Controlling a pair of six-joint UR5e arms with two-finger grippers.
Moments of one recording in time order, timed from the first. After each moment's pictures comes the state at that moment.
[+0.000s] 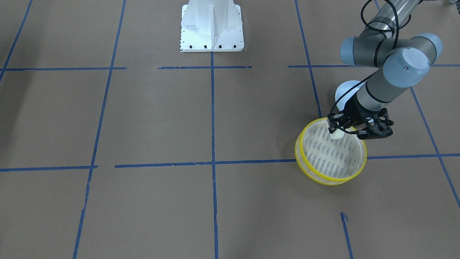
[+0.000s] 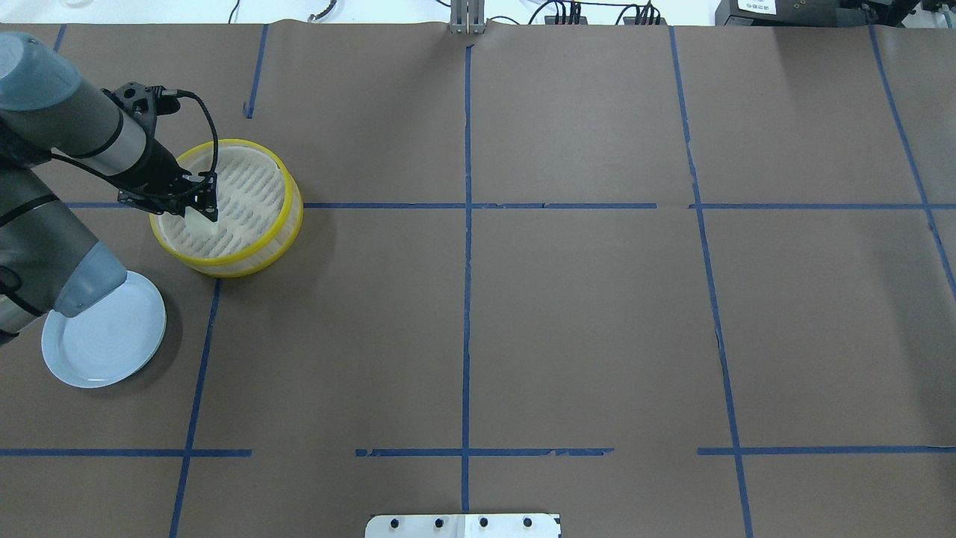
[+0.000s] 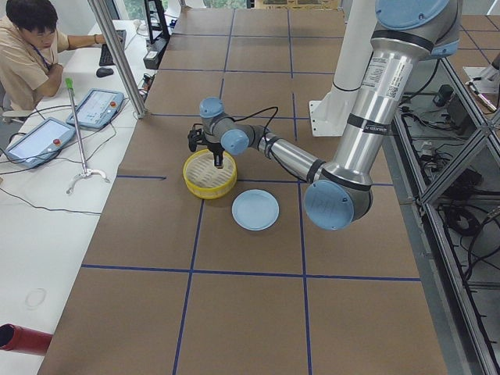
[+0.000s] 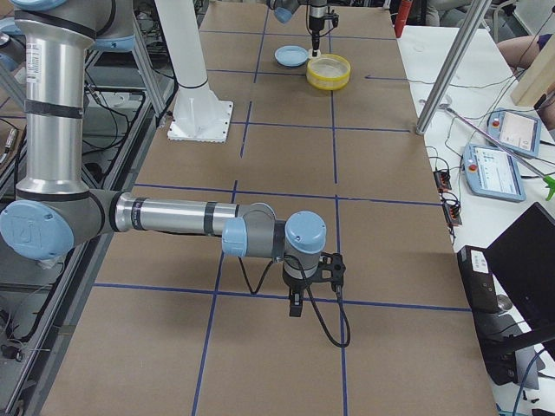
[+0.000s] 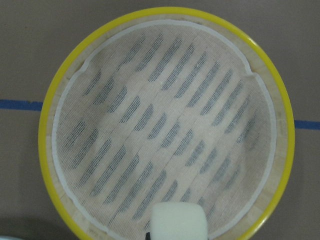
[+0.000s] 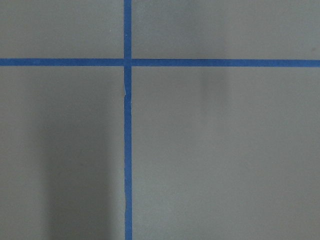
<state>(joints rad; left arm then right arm) -0.92 -1.92 -1.62 -1.82 -2.19 -0.97 1.57 -1.68 1.65 -1.57 2.29 0.01</state>
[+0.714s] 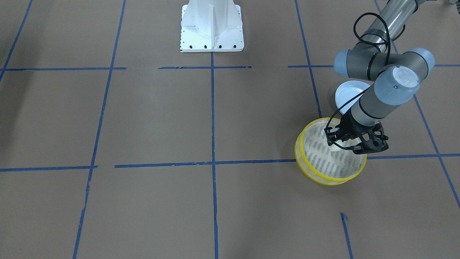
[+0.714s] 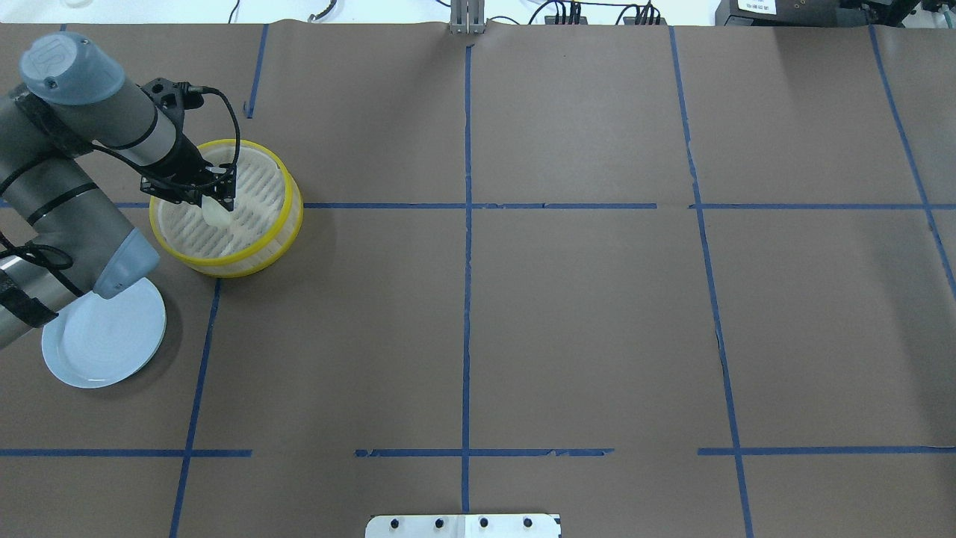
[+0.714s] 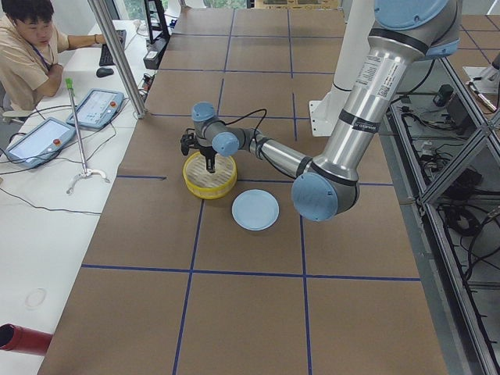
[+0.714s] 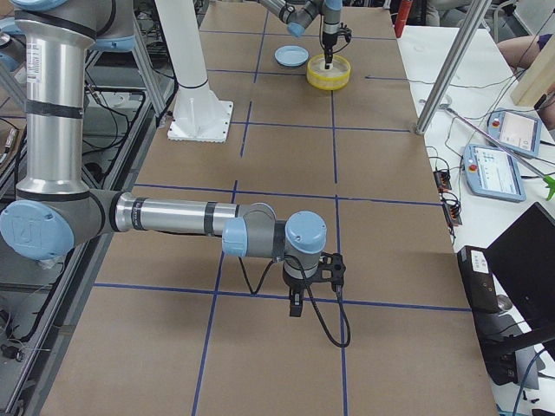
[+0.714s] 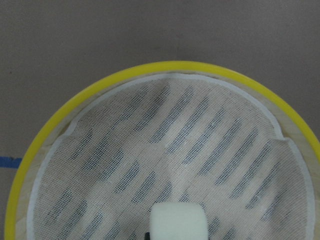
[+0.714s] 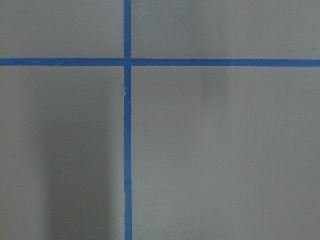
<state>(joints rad) -0.91 -1.98 -1.50 -1.87 -2.17 -0.96 1.57 -1.68 1.65 -1.57 2.29 0.01</state>
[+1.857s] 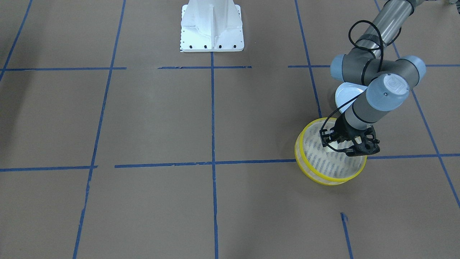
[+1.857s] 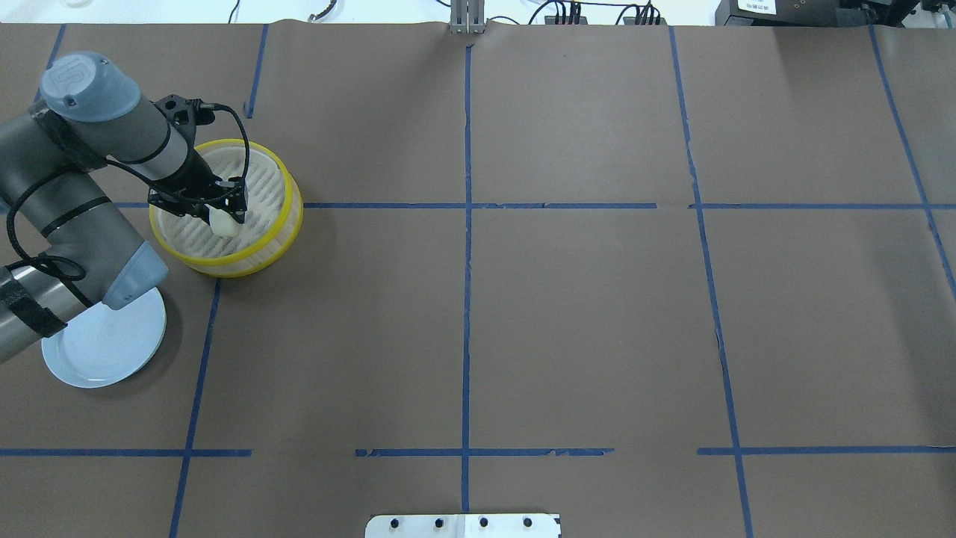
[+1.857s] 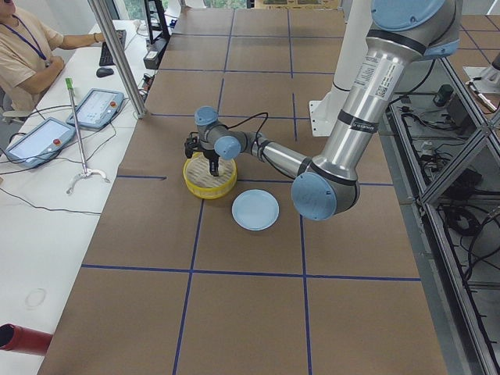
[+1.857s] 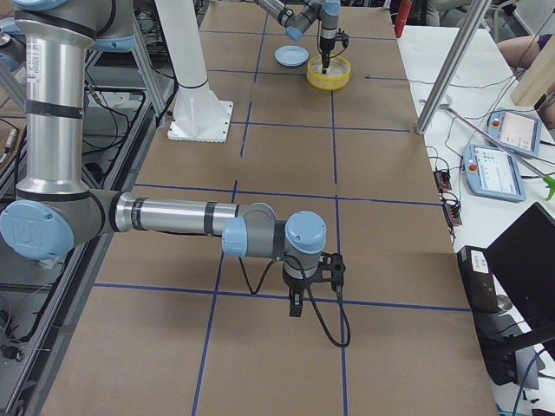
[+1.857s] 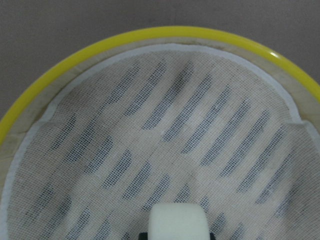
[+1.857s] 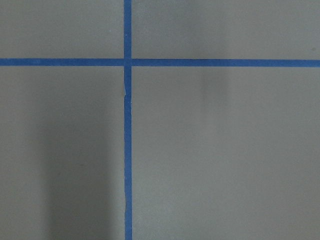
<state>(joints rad) -0.88 -1.98 -1.48 -1.88 -2.17 -0.96 1.57 -1.68 1.65 -1.57 2.29 0.01</state>
